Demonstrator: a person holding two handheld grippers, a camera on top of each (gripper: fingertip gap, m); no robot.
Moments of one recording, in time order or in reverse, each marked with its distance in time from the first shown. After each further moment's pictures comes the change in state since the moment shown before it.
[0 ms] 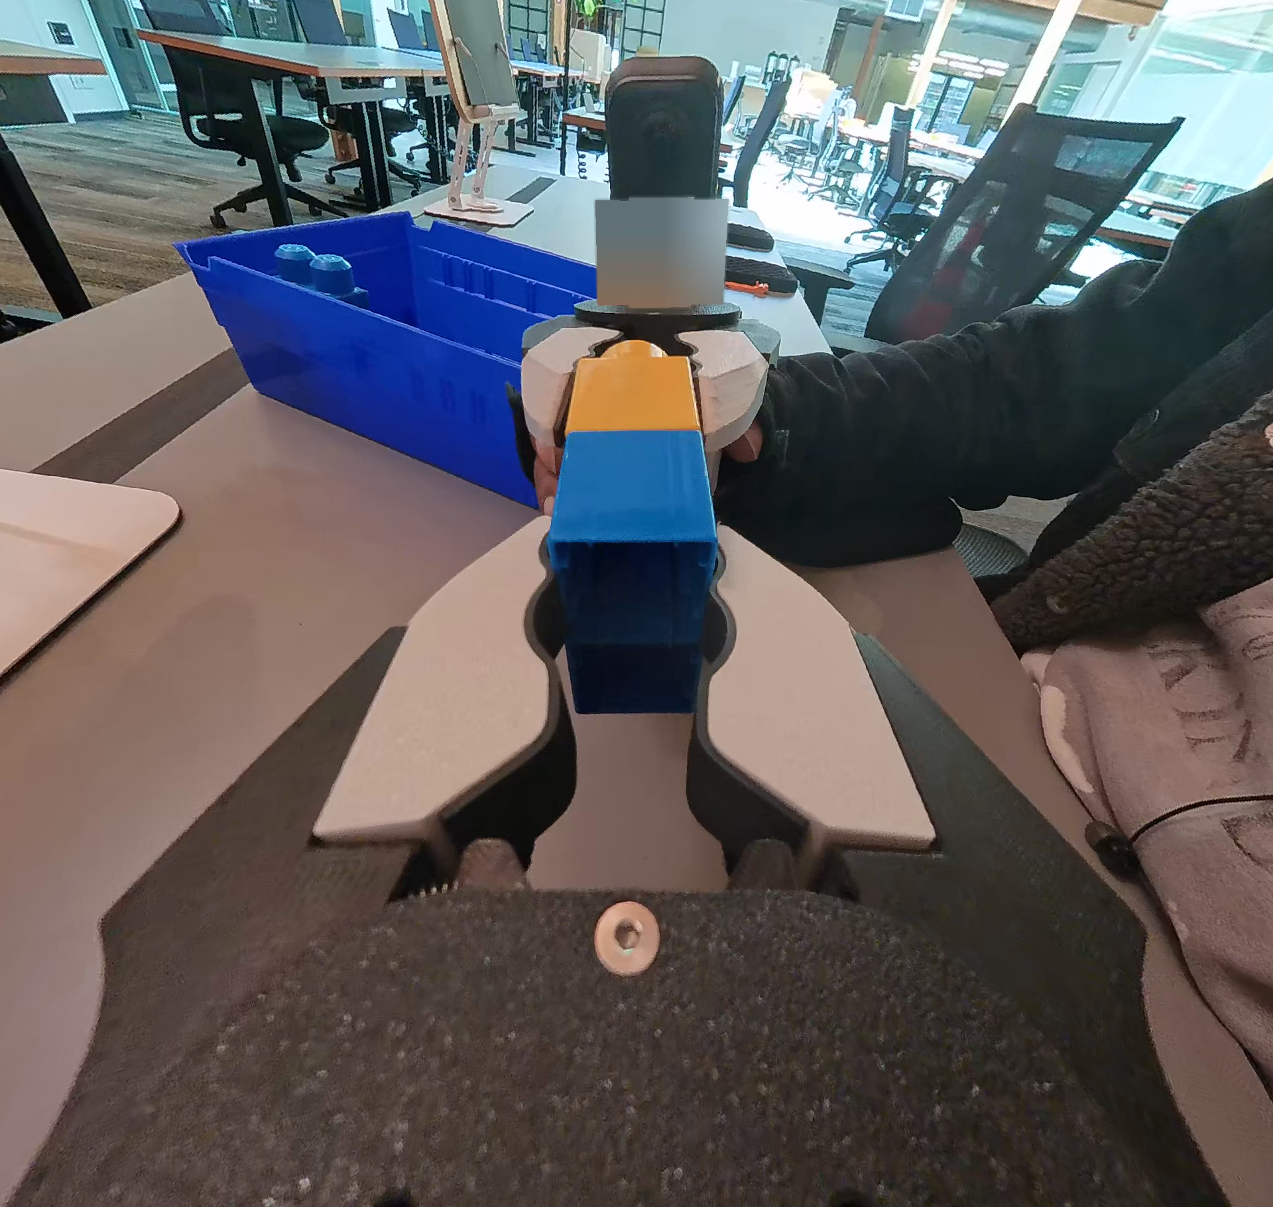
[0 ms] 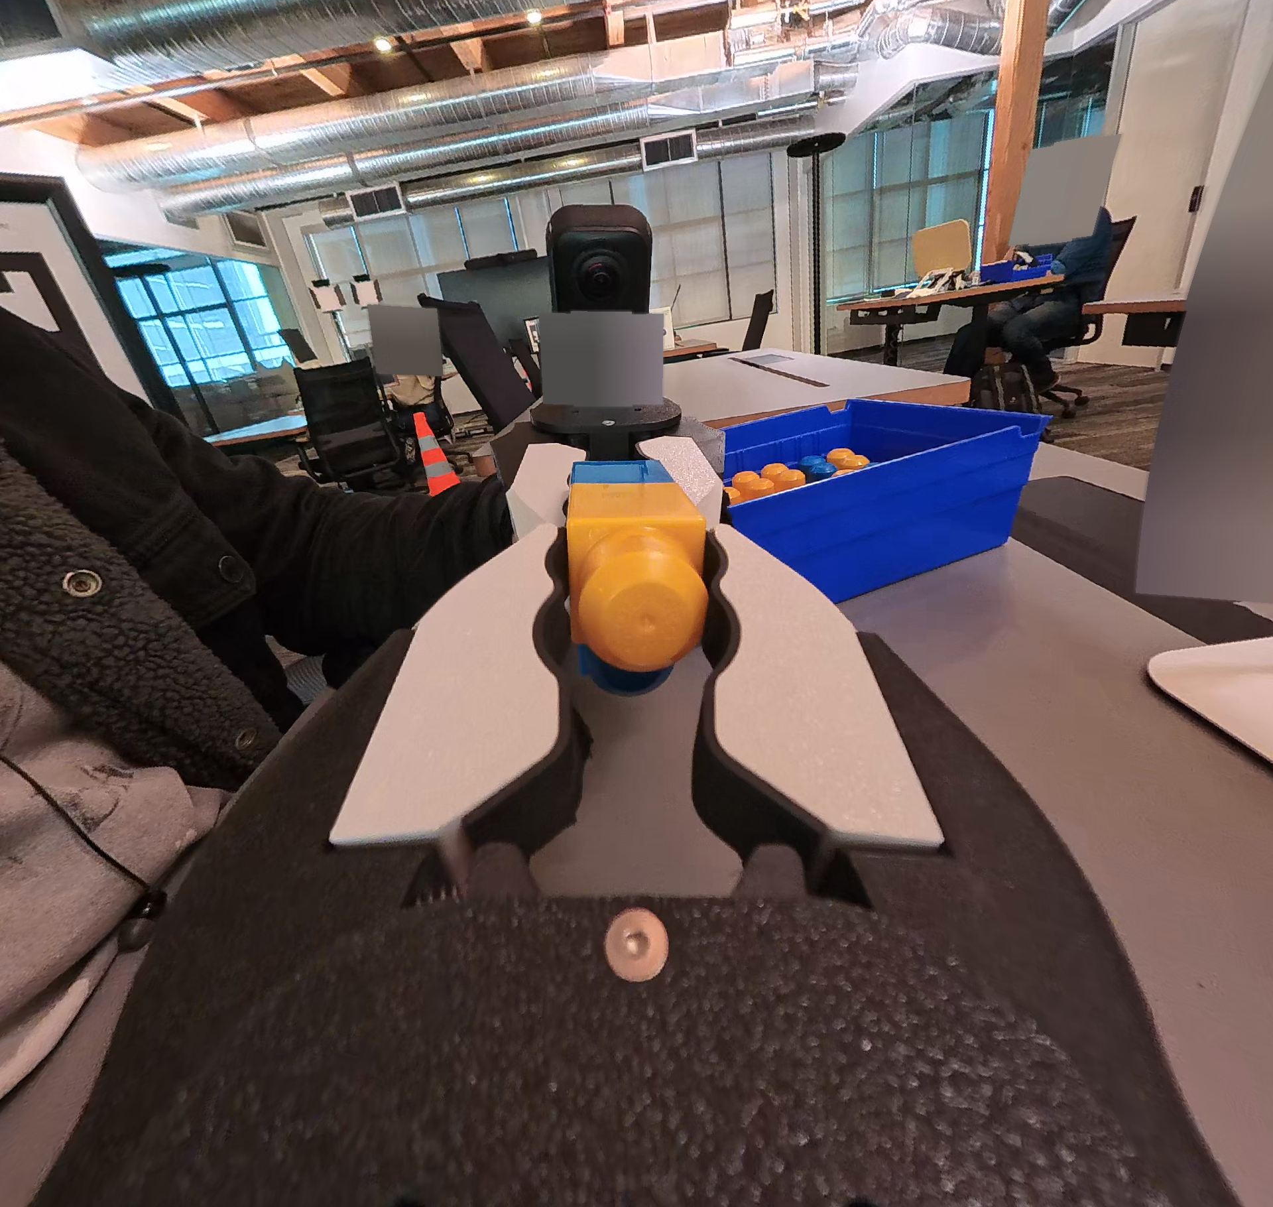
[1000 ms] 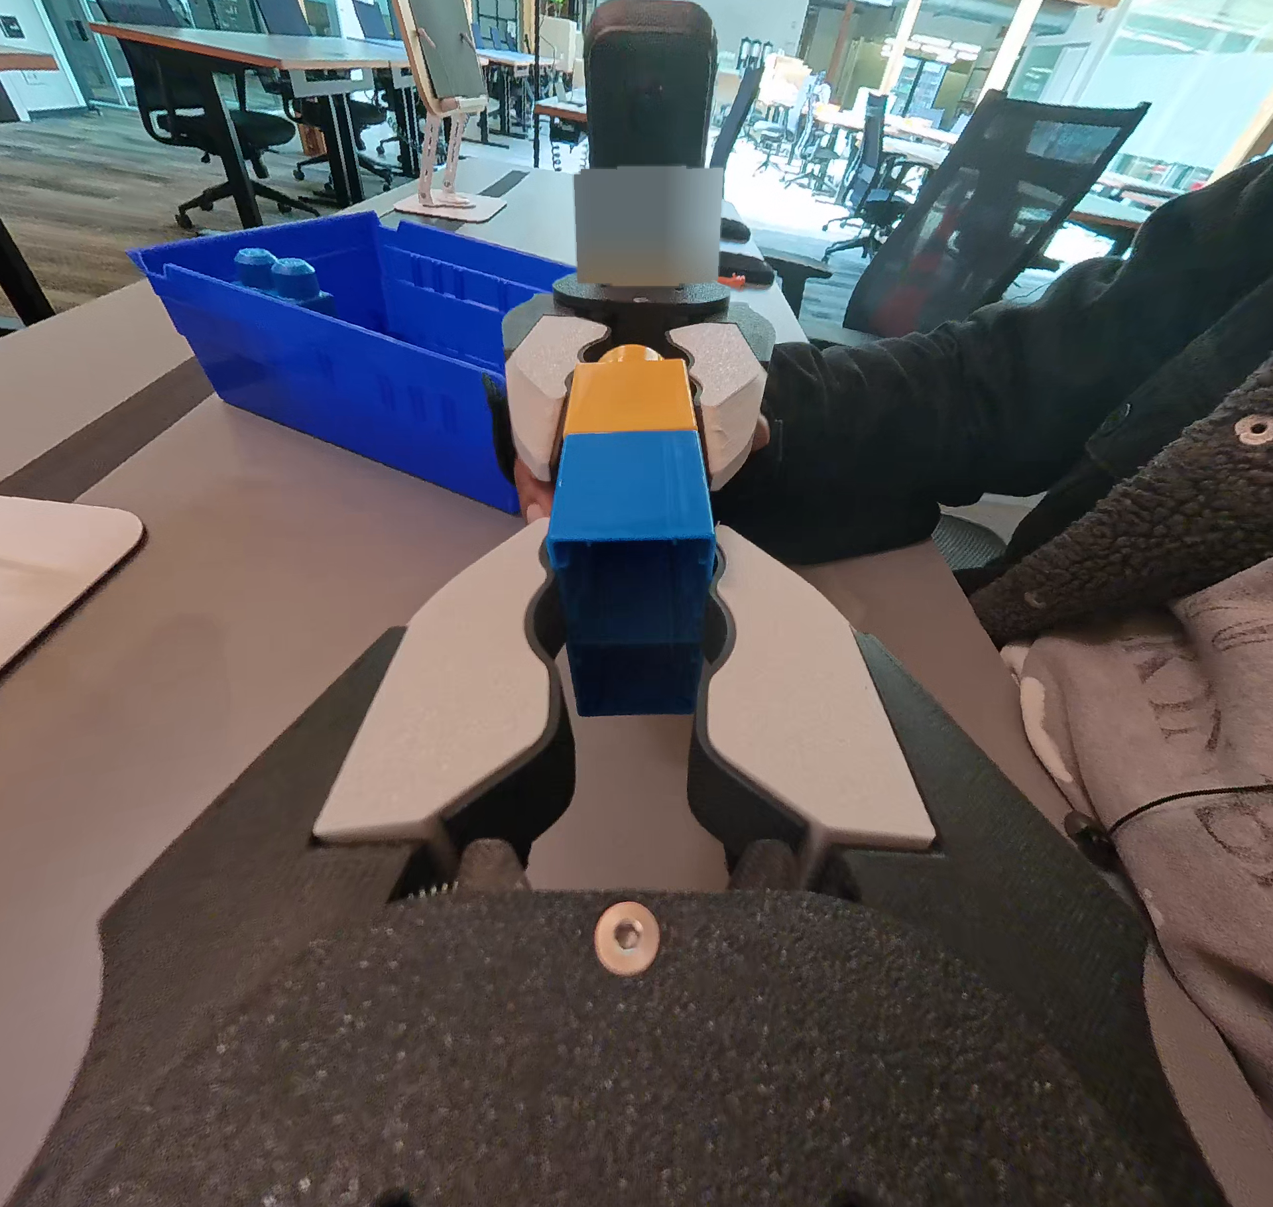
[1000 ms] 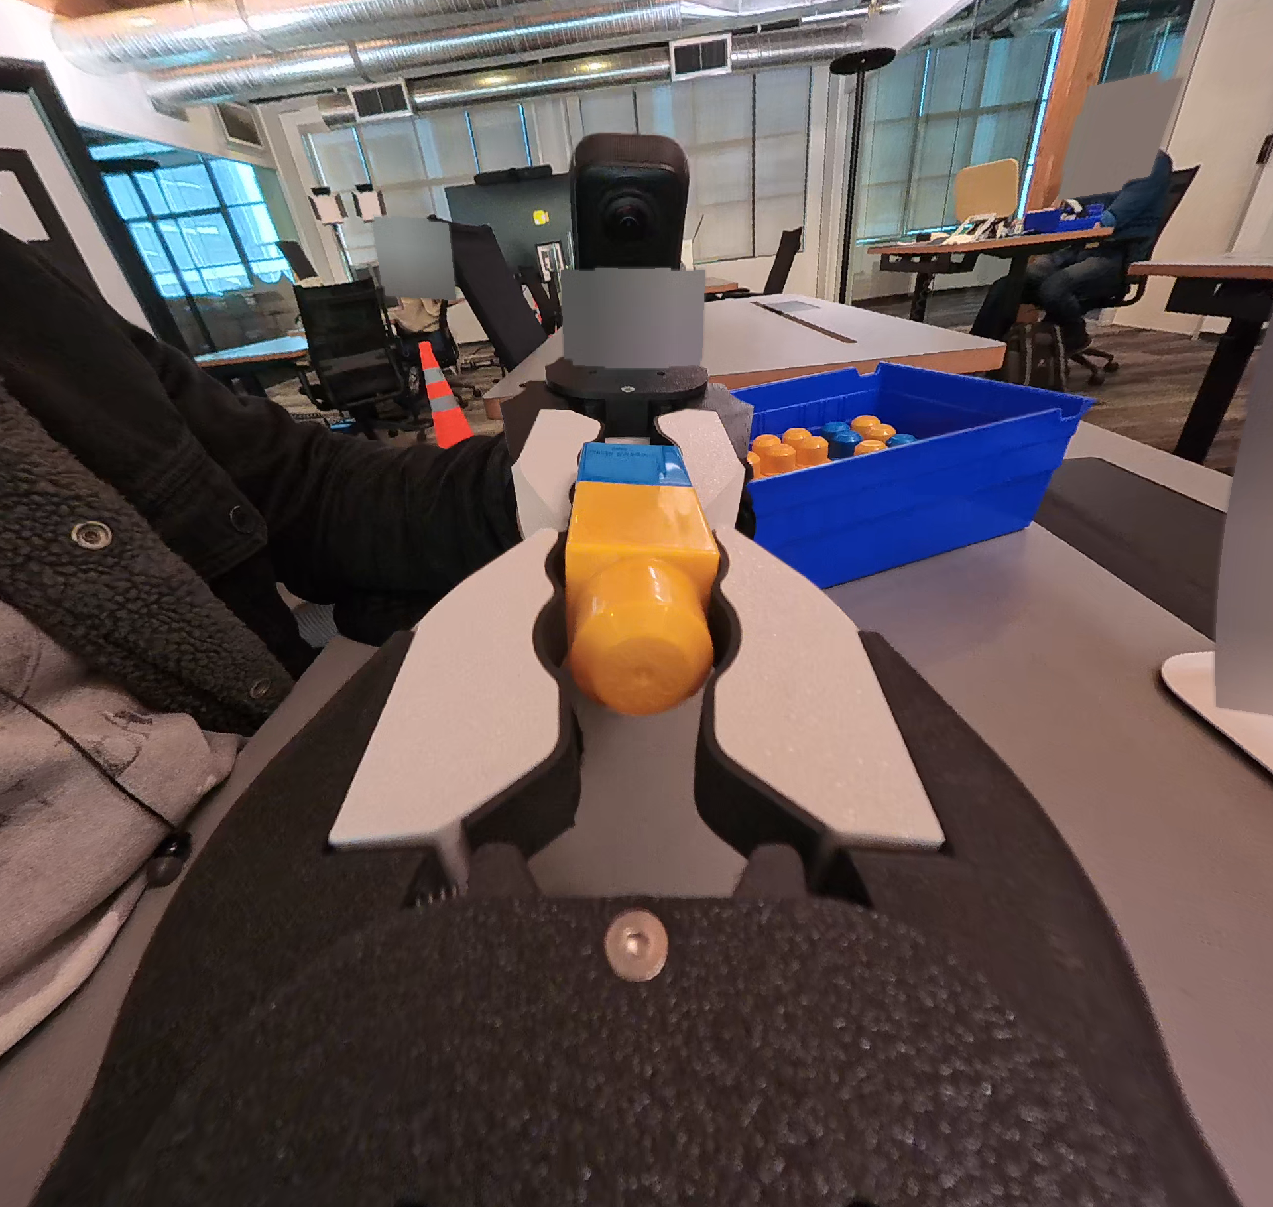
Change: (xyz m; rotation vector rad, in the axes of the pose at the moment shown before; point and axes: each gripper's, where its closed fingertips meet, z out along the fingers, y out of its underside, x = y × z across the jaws) left arm 0.009 -0.002 0.004 -0.010 0.035 0.014; right arm -0.011 0.003 0.004 -0.103 -0.032 -0.045
